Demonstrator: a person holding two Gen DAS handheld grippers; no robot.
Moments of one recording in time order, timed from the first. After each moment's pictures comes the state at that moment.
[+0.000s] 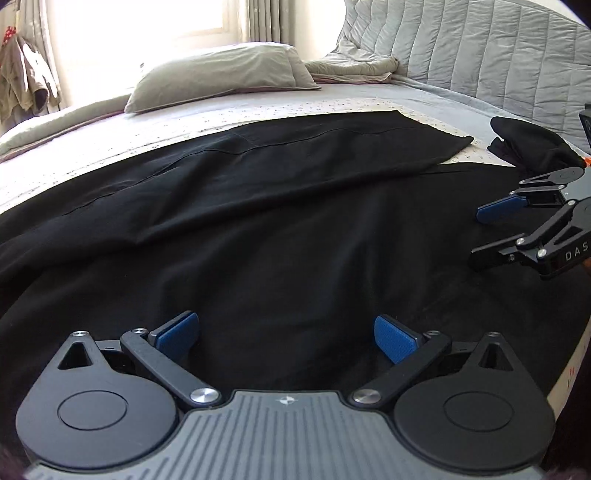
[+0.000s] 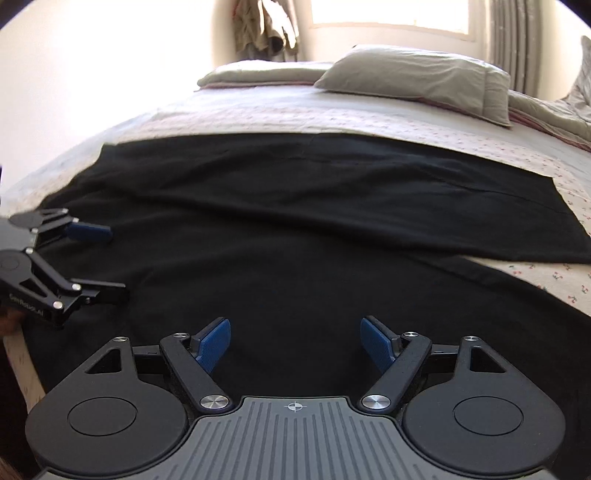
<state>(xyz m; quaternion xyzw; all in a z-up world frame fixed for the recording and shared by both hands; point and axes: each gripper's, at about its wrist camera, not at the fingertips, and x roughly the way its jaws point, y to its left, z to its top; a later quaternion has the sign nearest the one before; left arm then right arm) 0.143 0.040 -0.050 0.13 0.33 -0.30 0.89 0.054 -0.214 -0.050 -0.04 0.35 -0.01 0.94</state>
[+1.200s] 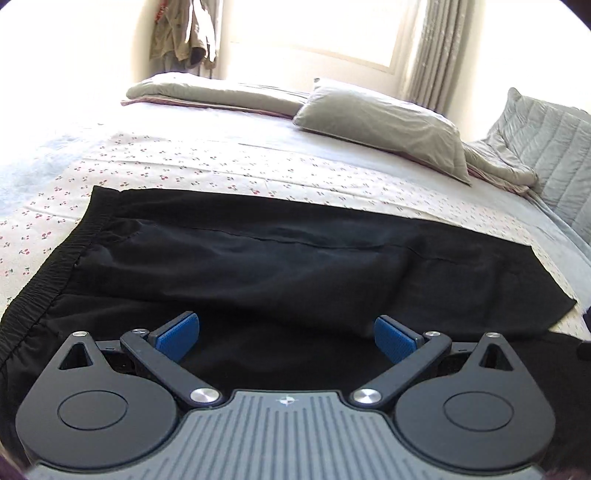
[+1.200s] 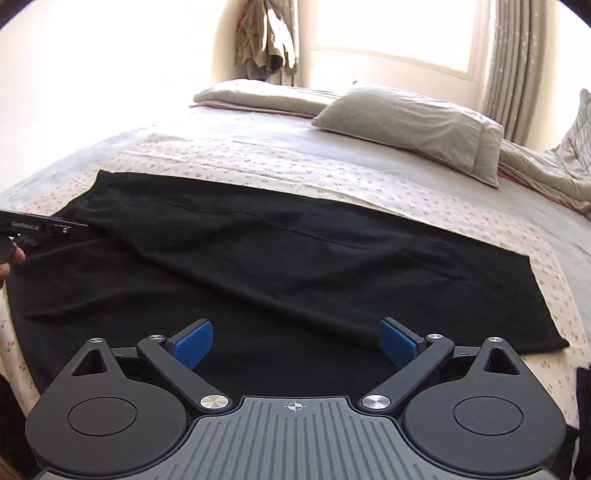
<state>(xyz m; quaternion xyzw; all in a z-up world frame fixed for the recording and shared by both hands) 0.214 0.163 0.007 -0.05 0.33 -0.10 0.94 0.104 -0.173 0.043 -0.07 0.32 -0.02 0.94</state>
